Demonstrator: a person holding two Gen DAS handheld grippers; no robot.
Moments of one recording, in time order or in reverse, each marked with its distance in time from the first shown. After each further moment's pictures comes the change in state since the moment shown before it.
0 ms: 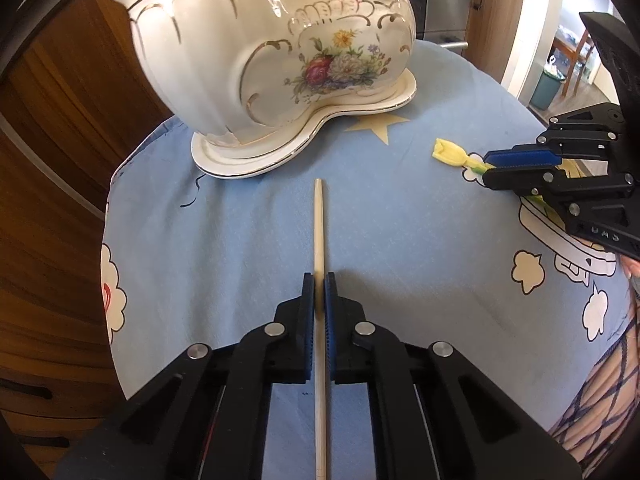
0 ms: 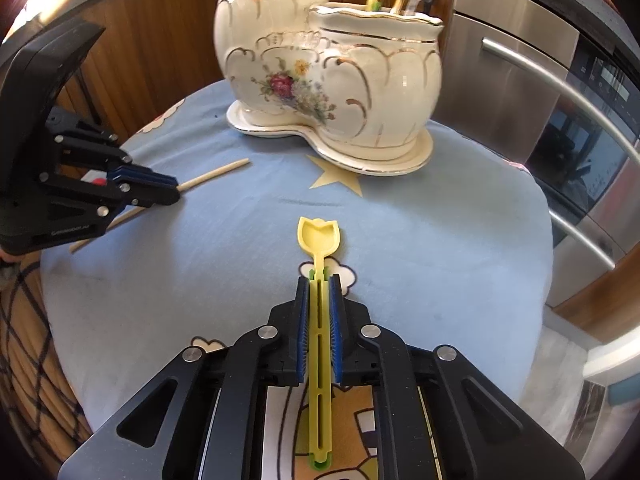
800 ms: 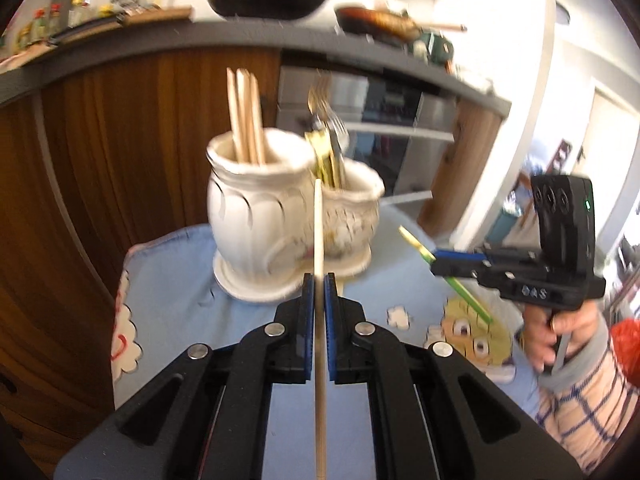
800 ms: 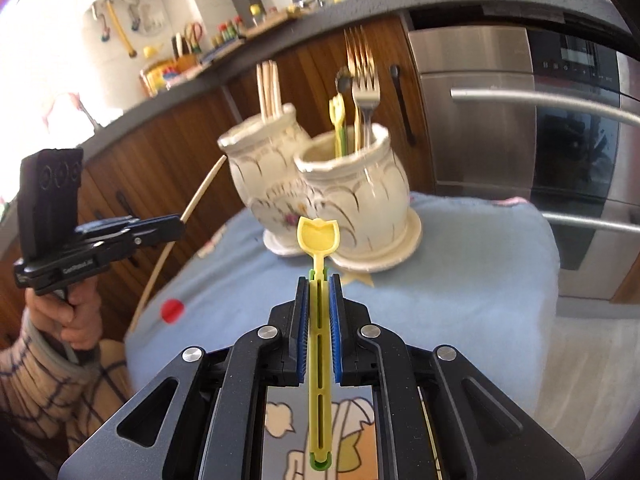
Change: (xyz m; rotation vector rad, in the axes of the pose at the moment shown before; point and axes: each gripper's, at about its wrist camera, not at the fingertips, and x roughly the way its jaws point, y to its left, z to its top) left arm -0.099 0.038 0.000 -0.222 -0.492 -0.165; right arm -0.062 -0.043 0.012 0.228 -0.344 0.253
